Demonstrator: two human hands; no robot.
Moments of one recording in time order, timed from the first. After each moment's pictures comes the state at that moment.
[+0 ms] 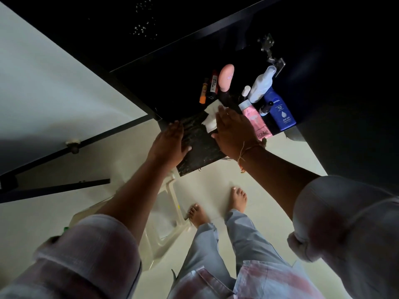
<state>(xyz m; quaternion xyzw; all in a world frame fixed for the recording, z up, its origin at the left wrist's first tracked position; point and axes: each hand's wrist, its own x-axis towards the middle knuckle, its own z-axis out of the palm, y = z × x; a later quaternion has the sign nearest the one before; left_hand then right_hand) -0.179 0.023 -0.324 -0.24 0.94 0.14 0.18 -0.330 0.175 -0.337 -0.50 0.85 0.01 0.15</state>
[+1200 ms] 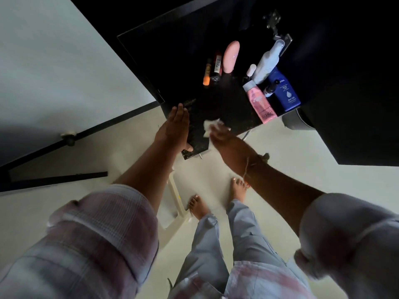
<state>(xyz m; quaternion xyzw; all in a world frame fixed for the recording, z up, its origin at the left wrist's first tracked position) -0.174 0.031 -0.323 -0.22 0.93 0.13 0.27 -0.256 0.221 -0.356 -0.66 0.72 0.20 0.04</state>
